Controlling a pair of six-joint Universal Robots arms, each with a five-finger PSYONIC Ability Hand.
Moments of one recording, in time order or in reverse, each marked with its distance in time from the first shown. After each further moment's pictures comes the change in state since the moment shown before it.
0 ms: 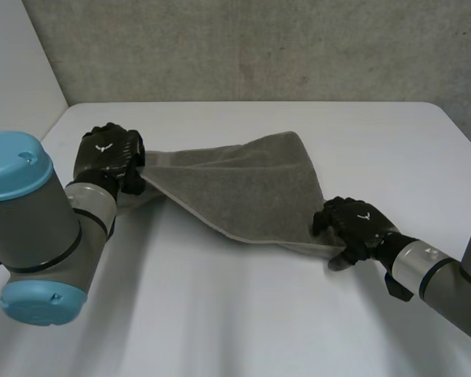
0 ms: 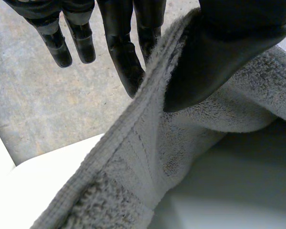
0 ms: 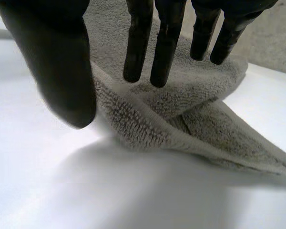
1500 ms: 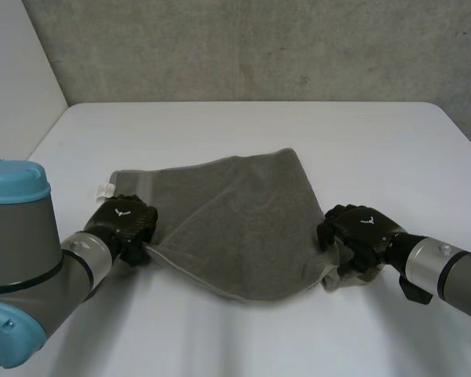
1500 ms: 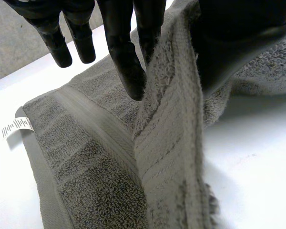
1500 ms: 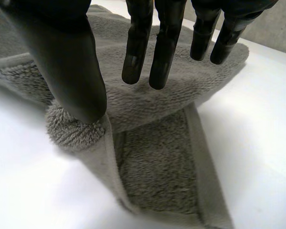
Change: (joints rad) left arm 0.077 -0.012 -0.122 -0.253 0.230 0.253; right arm -0.047 -0.035 -0.059 0.270 -0.067 -0.190; left_hand 0.000 0.005 0.000 0.000 0.000; right_hand 0.003 0.005 0.000 0.000 -0.011
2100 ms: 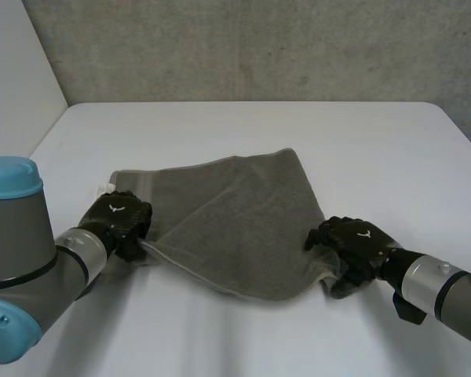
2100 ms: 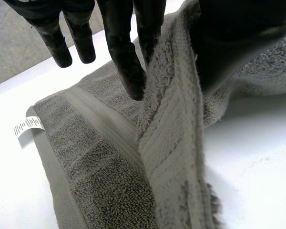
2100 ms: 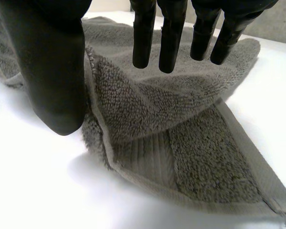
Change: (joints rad) left arm 0.021 0.011 0.002 -0.001 -0.001 -0.009; right arm 0.024 -0.058 0.121 -0.089 0.006 0.128; left_hand 0.000 0.000 0.000 0.000 0.000; right_hand -0.236 -0.224 0.000 0.000 -0.245
